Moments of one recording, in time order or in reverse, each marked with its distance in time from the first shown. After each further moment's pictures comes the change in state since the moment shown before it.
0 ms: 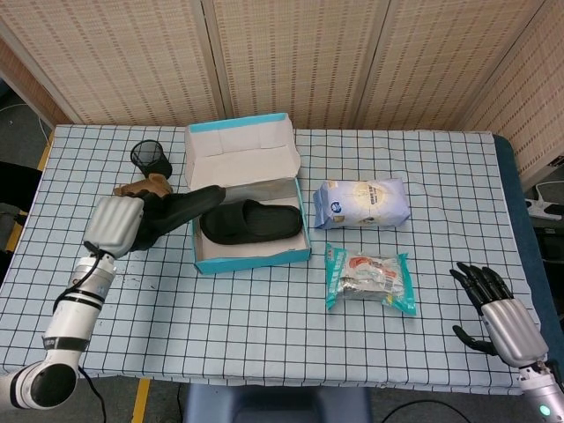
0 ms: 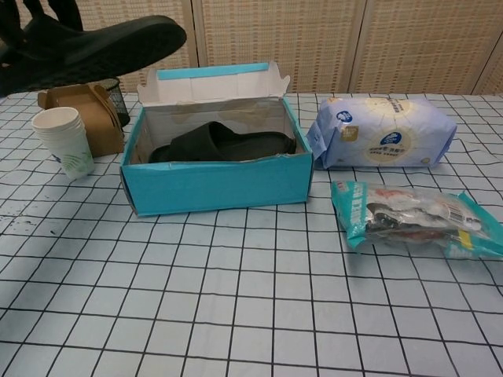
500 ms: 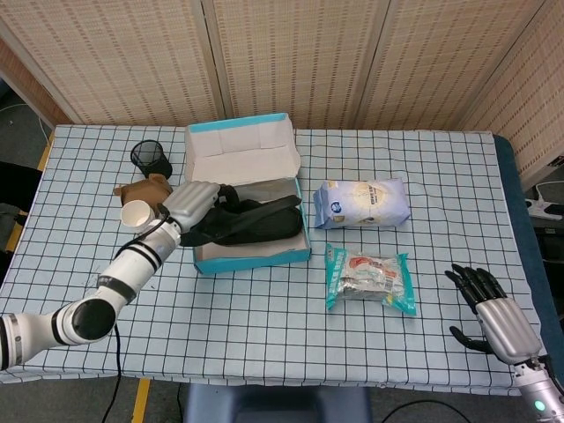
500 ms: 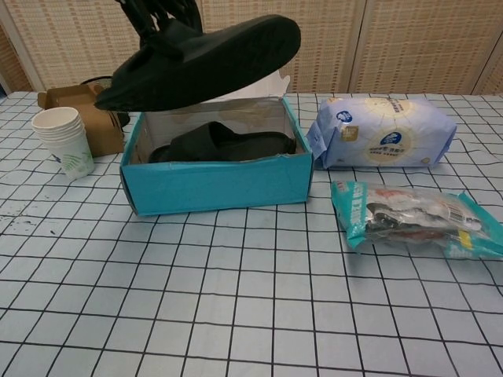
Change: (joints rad) left arm -0.360 -0.029 -0.037 0.256 -0.341 -0.481 -0.170; right arm 0.023 -0.005 -0.003 0.003 0.024 -0.056 -0.001
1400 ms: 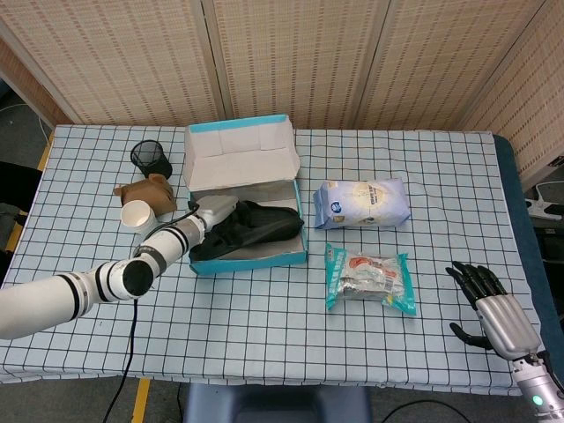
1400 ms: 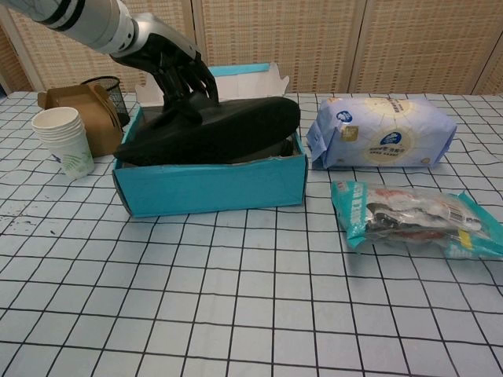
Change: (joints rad) left arm -0.307 -0.149 0.367 0.362 -0.081 -0.319 -0.286; right arm 0.010 -0.006 0.007 0.005 0.028 -0.011 0.001
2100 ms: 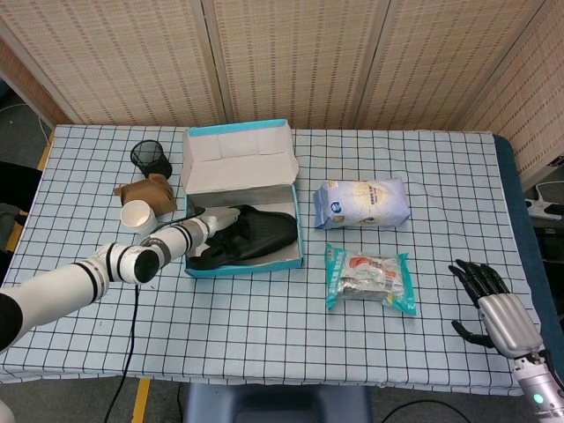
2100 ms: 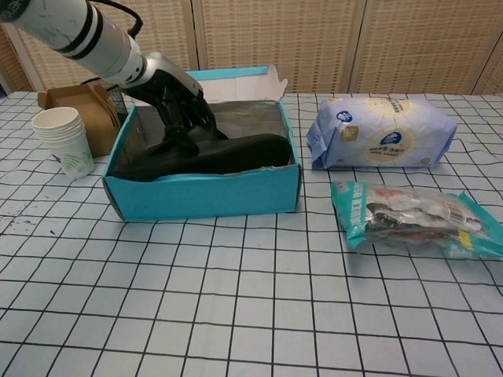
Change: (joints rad) left arm -0.008 -0.115 0.052 0.228 0.245 -0.259 -0.259; right arm 0.001 -0.002 0.007 0.002 0.020 -0.003 -0.008
